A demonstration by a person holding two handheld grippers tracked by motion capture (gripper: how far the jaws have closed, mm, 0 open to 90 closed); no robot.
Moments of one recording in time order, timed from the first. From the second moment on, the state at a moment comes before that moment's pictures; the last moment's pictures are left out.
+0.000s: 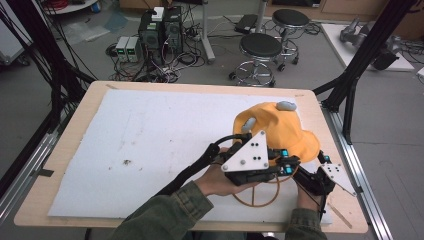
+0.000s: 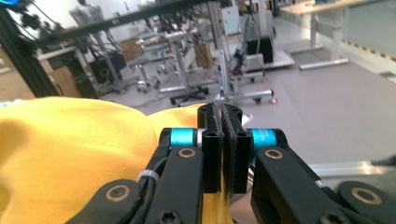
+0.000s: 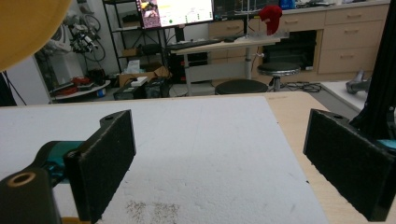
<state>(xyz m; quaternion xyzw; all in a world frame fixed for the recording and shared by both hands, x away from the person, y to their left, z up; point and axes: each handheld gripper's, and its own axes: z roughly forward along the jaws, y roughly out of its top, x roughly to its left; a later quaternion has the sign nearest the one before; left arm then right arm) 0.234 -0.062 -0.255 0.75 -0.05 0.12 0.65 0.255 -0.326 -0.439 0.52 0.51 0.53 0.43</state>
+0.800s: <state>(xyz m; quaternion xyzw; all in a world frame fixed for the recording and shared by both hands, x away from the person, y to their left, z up) 0.230 -0.058 -0.288 0.78 -0.05 0.07 0.62 0.255 -0.326 -0.439 0.53 0.51 0.53 0.43</state>
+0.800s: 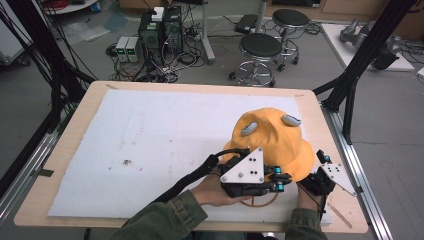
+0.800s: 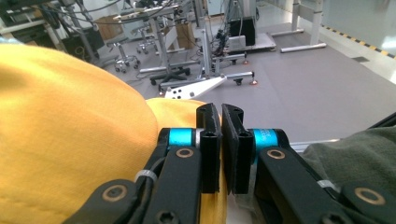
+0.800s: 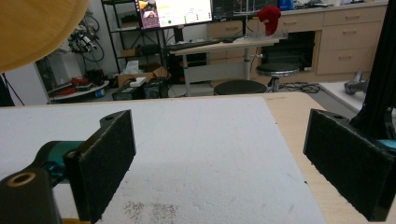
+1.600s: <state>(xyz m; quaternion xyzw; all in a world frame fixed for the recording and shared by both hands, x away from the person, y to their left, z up) 0.236 -0.046 -0.282 0.77 -0.04 0.02 0.63 0.255 -0.326 -0.439 0.52 0.51 0.53 0.43</state>
